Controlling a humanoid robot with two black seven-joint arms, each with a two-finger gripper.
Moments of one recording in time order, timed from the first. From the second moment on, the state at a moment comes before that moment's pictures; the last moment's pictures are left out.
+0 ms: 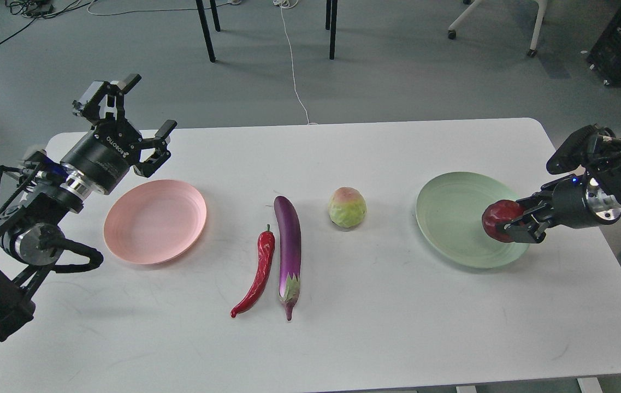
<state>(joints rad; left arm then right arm) -0.48 0.47 -0.99 -1.01 0.37 -0.49 -0.31 1.23 -0.80 -0.24 1.09 -1.88 0.33 0.49</state>
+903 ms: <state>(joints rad) -0.47 0.49 -1.03 -1.05 0.39 -0.49 -0.30 1.25 -0.80 -0.12 1.14 -1.86 0.33 0.49</state>
